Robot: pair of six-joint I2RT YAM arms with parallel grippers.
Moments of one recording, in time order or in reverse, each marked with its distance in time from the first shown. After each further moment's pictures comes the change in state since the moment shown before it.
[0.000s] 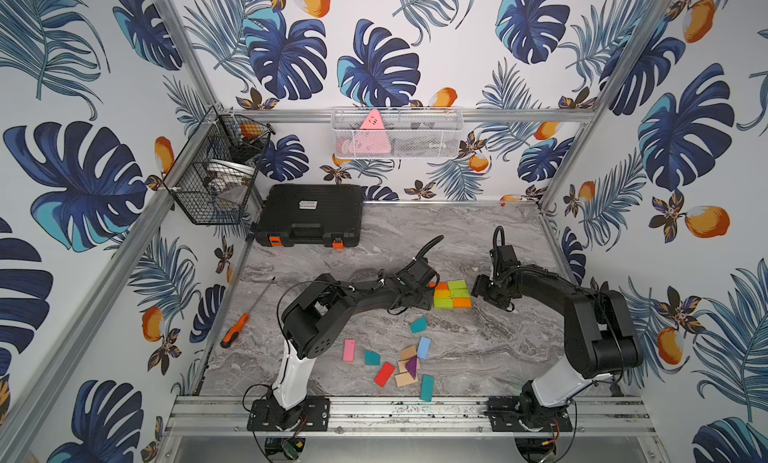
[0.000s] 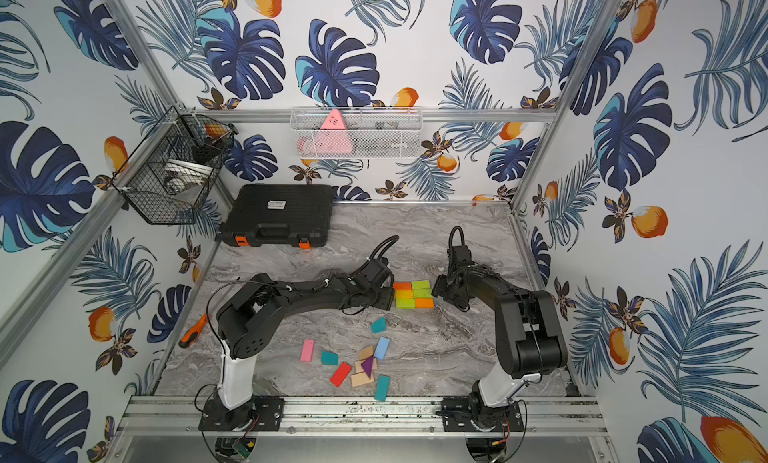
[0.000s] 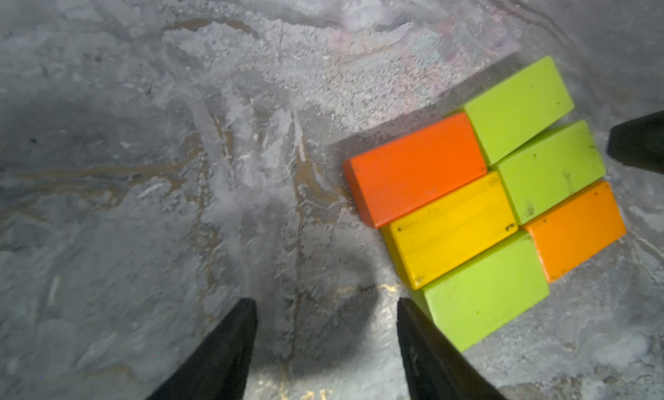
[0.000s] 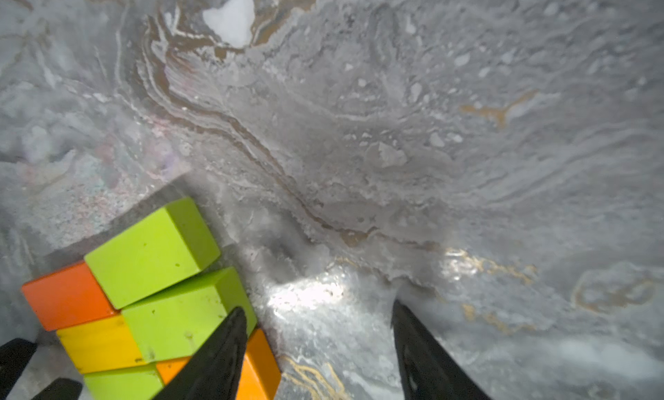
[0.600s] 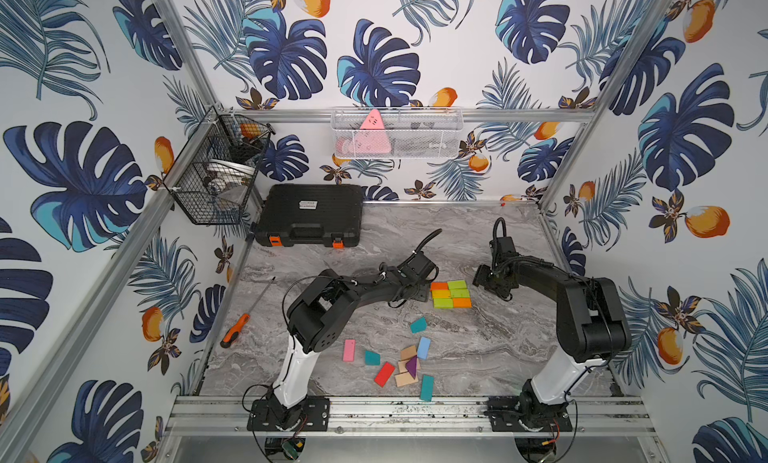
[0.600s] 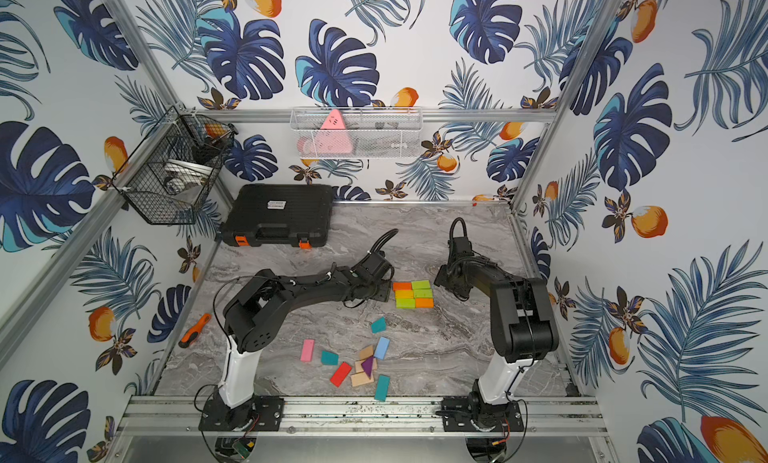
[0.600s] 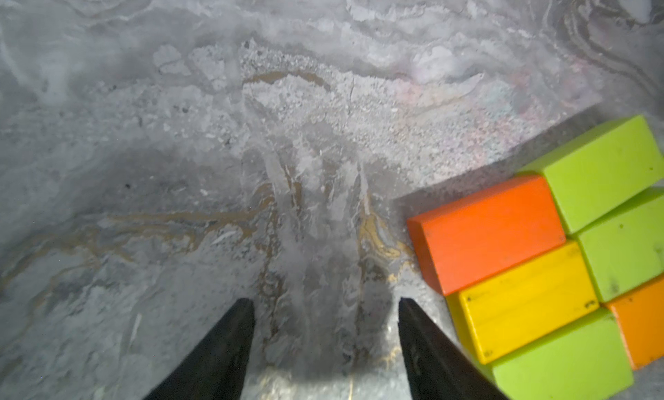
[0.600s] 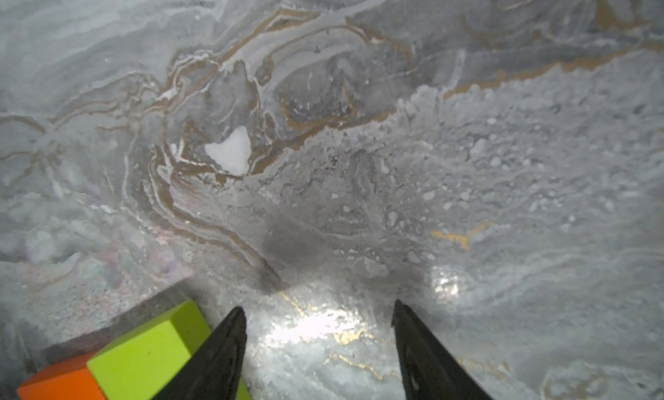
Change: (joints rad) left arm 0.040 0.079 0.104 -0.039 -0.071 0.008; right arm -0.025 0.123 0.105 0.056 0.053 -0.002
